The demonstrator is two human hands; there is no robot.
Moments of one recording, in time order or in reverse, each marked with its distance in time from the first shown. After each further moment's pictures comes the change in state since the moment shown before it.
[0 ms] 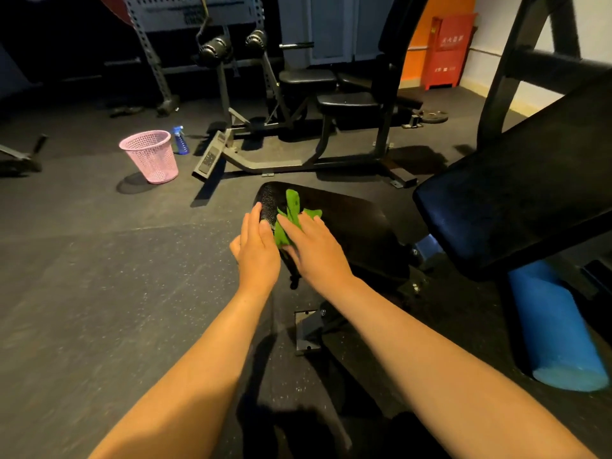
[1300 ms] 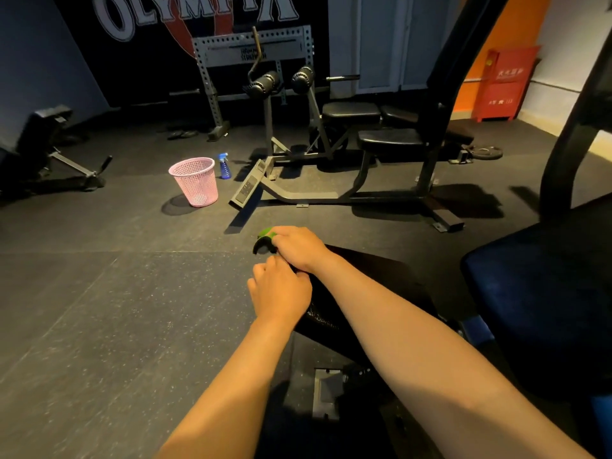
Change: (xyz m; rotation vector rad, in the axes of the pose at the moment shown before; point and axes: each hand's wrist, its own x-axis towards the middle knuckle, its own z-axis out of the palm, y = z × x) left_hand 0.068 0.047 0.011 0.643 -0.016 -0.096; right_hand 0.181 0.012 0.013 0.463 -0.527 0.242
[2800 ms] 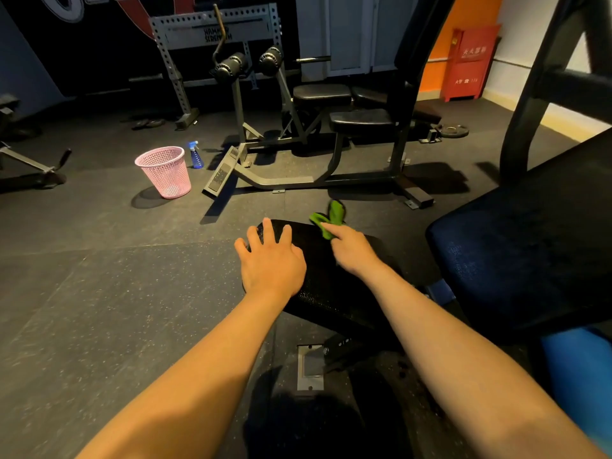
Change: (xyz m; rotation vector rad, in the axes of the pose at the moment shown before) left_hand -0.007 0.019 0.016 0.481 -0.041 0.240; right_hand -0.075 0.118 -0.031 0.028 0.261 0.228
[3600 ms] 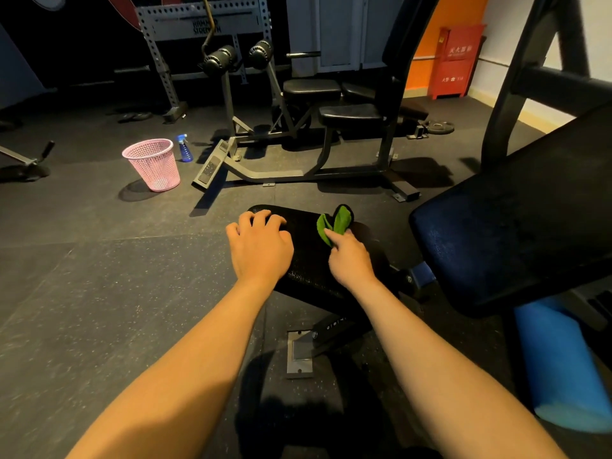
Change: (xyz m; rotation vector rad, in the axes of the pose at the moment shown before) left_hand -0.012 -0.002 0.007 -0.160 0.243 0.023; right_hand -0.070 0.008 0.012 -0.039 0.167 0.028
